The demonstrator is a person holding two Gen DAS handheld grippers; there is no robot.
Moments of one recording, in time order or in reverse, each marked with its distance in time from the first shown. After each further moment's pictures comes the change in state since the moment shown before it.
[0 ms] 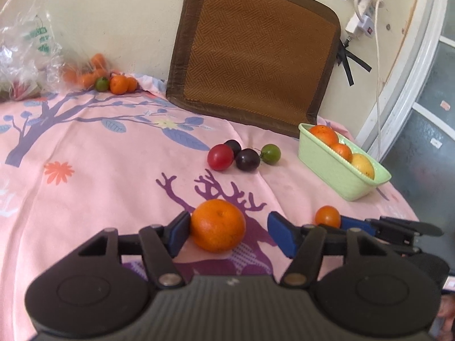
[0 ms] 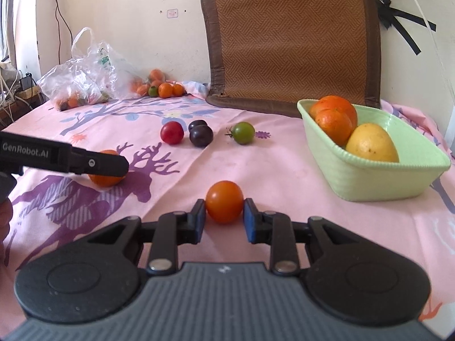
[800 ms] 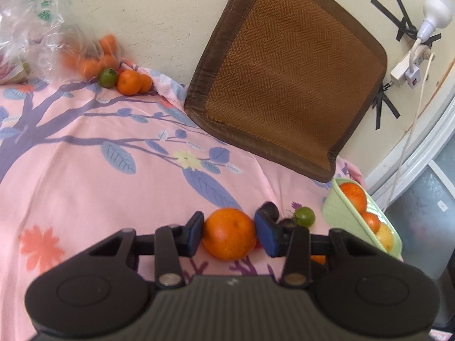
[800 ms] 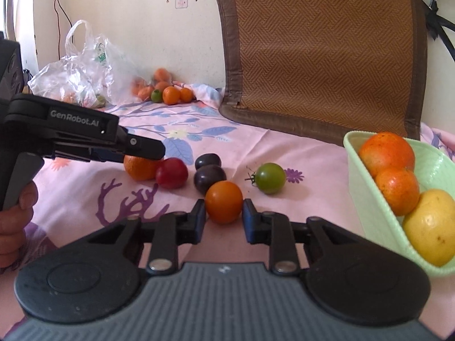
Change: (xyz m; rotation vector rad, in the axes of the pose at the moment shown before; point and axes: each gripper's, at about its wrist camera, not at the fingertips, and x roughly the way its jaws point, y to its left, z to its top) left arm 0.052 0.063 0.062 -0.211 0.019 -0.080; right arm 0.064 0.009 0.048 -0.030 0.031 0.058
